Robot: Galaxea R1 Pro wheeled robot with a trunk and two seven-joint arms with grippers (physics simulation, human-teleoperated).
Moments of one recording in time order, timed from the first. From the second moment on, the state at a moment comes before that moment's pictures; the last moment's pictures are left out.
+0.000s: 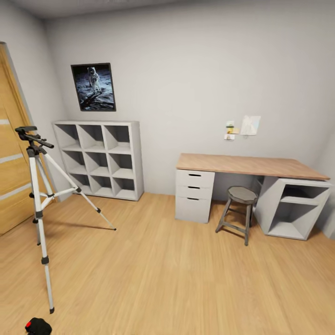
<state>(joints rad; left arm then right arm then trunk) 0.00 -0.01 0.01 -0.03 0.18 0.00 0.00 0.00 -0.01 0.00 0.00 0.00 0.00 -0.01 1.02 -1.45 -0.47</state>
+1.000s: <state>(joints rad) 0.00 -0.01 0.01 -0.04 0.31 0.00 0.00 0.00 -0.01 0.00 -0.03 0.02 -0.01 -0.01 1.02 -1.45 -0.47</state>
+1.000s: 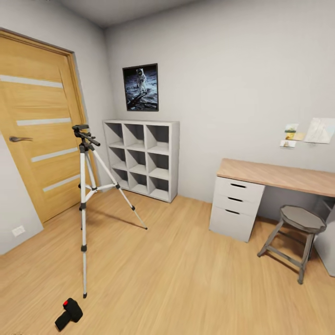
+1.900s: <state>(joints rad) 0.00 -0.01 0.01 -0.04 0.31 0.00 0.00 0.00 -0.01 0.00 -0.03 0.02 -0.01 -0.01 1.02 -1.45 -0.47</state>
